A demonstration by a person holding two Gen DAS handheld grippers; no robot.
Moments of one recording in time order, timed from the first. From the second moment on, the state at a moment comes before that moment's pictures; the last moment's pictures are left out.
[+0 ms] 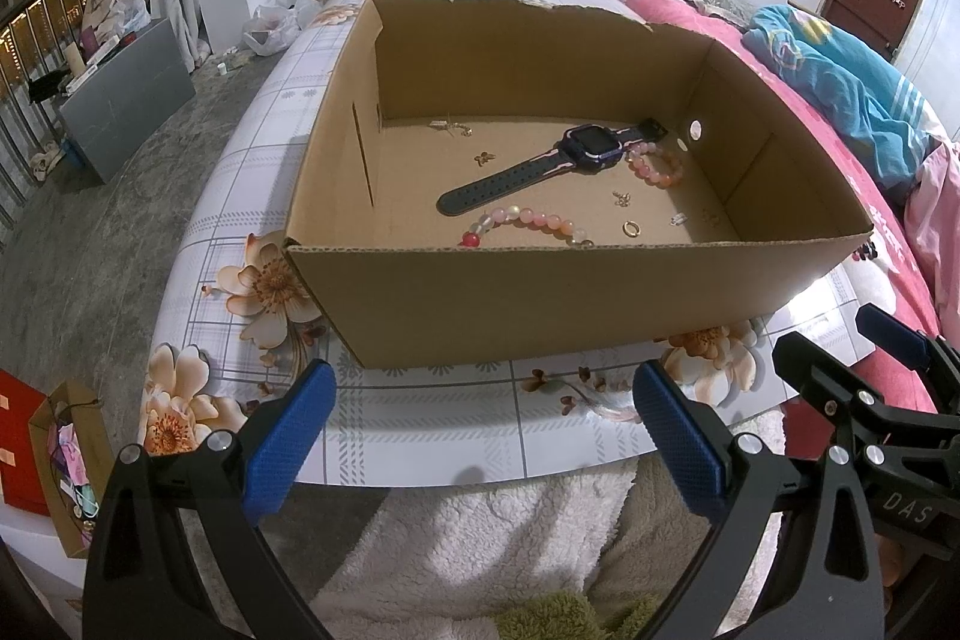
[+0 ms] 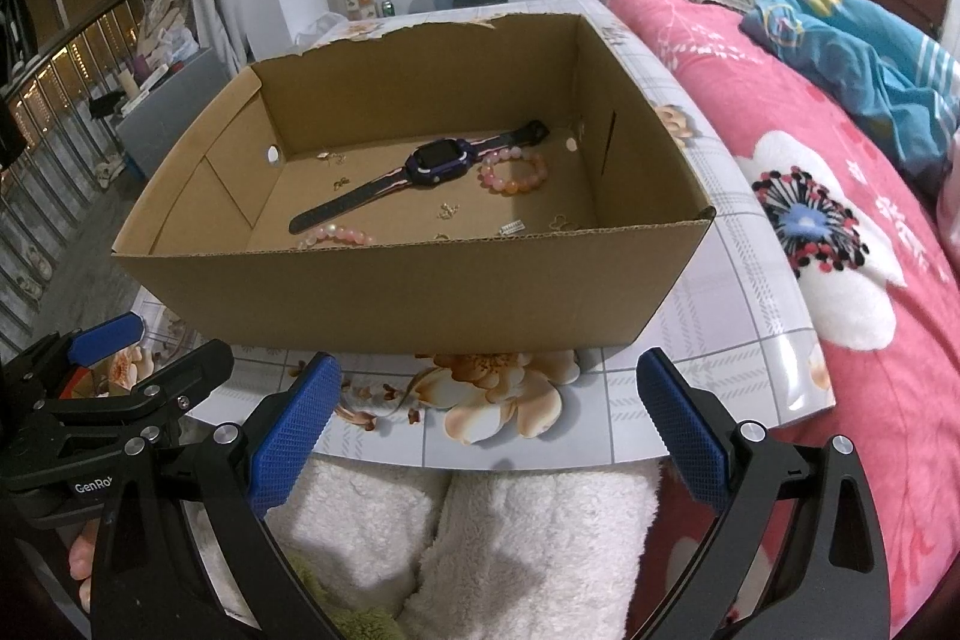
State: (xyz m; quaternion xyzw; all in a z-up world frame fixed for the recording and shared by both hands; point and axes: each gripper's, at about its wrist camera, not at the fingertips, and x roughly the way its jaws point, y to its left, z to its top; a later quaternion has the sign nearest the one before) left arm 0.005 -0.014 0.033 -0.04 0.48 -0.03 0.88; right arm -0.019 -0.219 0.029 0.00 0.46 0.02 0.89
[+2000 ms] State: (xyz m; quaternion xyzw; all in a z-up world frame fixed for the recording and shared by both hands) left arm 0.004 -0.013 0.033 -0.04 0.48 -0.03 0.88; right arm -0.019 -0.219 0.030 0.00 0.46 0.02 0.89
